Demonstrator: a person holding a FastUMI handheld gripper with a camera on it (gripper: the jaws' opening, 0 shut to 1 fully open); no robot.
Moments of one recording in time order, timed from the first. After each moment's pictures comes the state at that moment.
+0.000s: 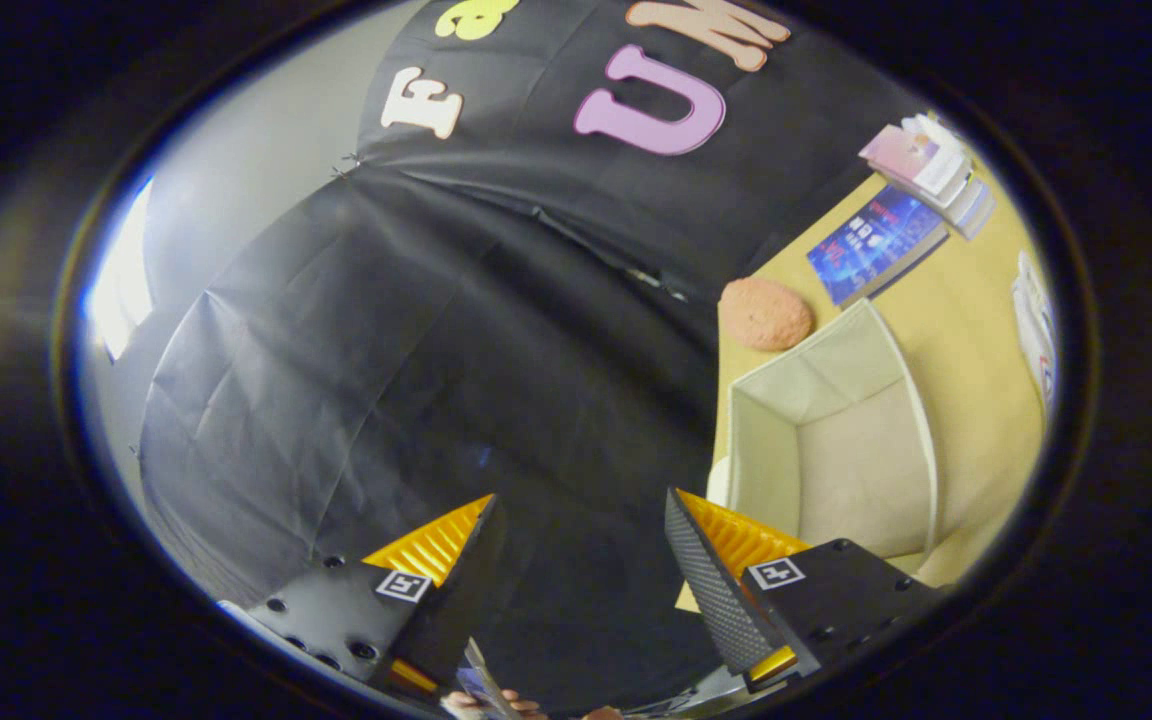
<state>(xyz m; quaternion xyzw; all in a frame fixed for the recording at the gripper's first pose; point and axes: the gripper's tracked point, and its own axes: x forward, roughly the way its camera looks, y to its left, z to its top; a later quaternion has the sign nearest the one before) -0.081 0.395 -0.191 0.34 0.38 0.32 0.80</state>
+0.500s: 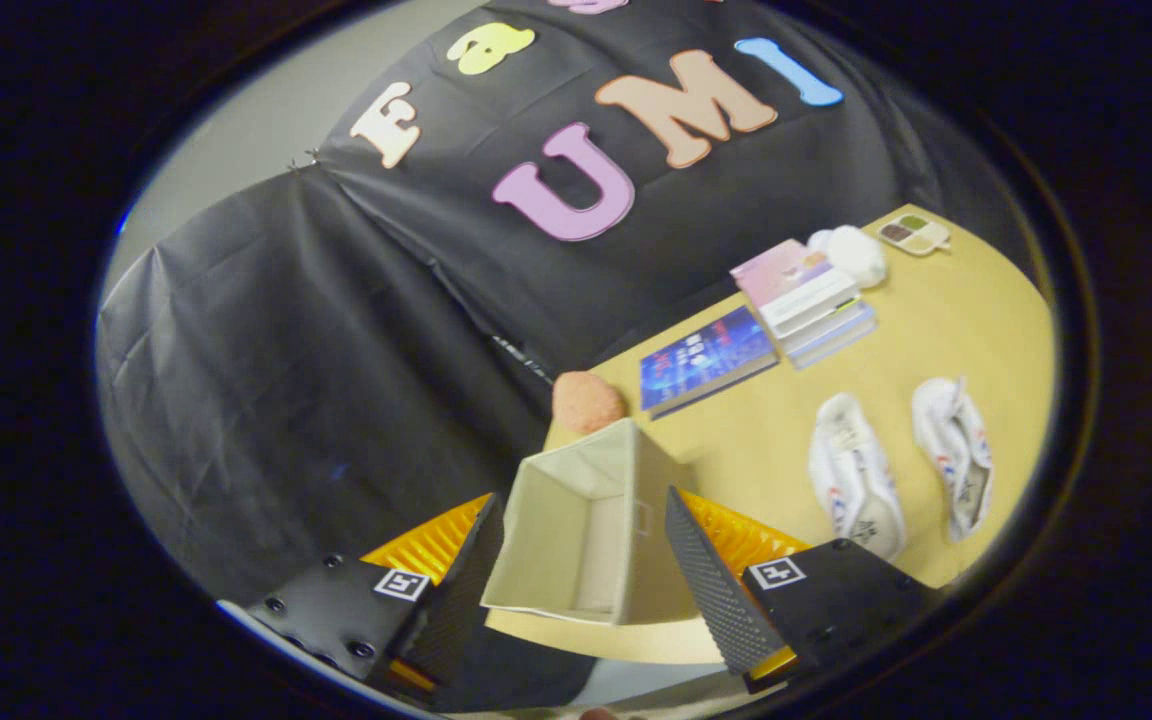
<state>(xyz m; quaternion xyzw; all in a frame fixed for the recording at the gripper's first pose) -0.039 0.194 -0.232 0.20 0.34 0.16 0.91</state>
